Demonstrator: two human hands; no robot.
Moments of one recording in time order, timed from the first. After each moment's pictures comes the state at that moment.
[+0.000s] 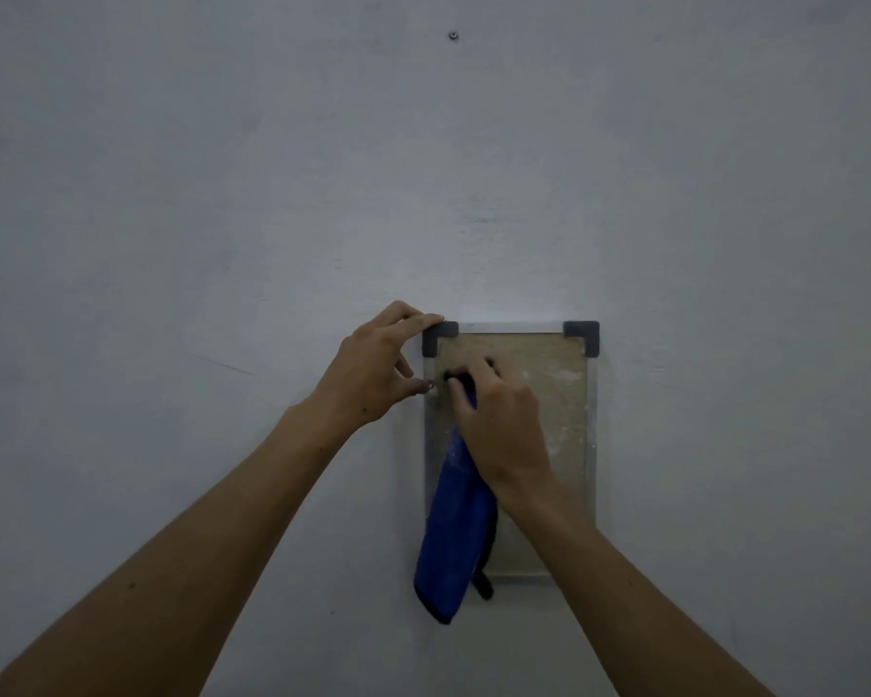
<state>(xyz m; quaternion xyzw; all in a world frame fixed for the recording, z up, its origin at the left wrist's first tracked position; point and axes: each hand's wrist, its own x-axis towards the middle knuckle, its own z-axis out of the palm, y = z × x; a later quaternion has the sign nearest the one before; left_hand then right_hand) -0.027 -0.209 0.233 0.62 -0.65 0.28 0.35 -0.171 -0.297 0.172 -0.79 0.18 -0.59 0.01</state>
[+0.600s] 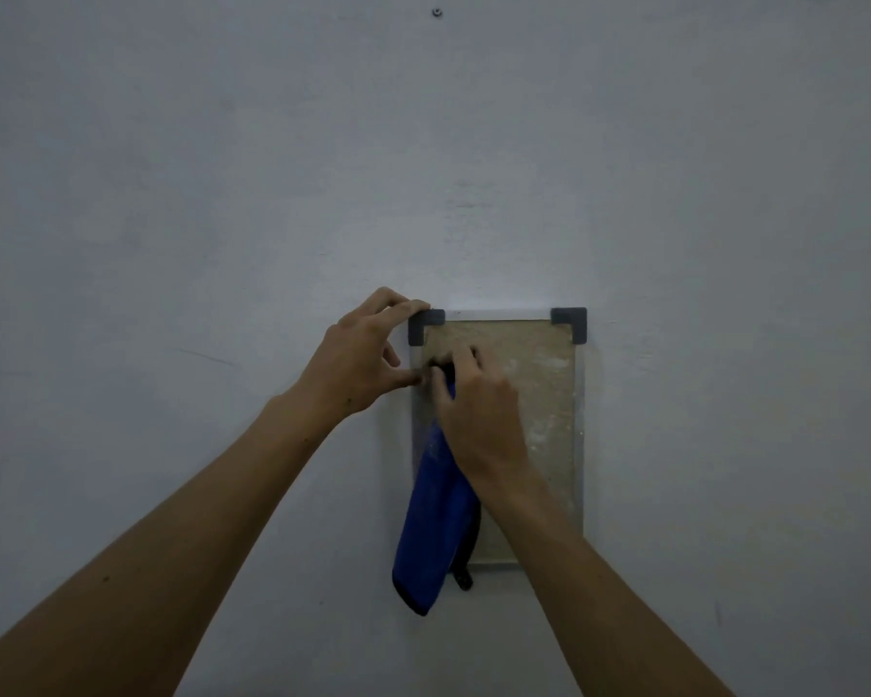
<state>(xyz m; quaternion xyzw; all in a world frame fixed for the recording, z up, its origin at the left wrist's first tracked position) -0.026 -0.213 0.232 0.62 -0.65 0.29 0.33 -0.163 -0.292 0.169 -0.77 0.21 -0.60 0.03</state>
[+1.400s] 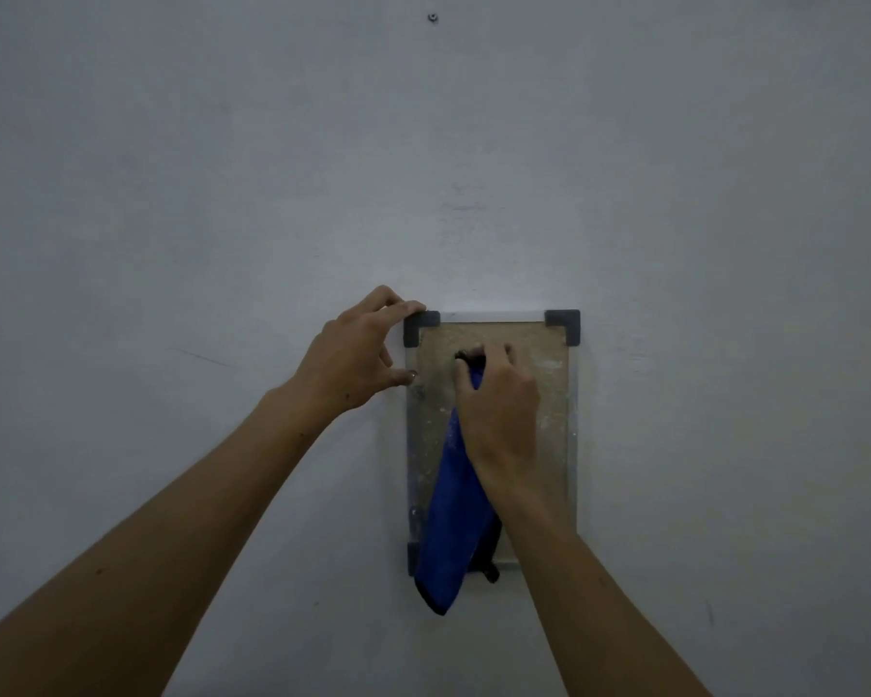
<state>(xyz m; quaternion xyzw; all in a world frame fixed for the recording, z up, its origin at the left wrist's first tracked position) -0.032 -0.209 0.238 0.64 -0.64 0.30 0.30 -0.175 -0.301 0.173 -0.72 0.25 -0.65 0.09</state>
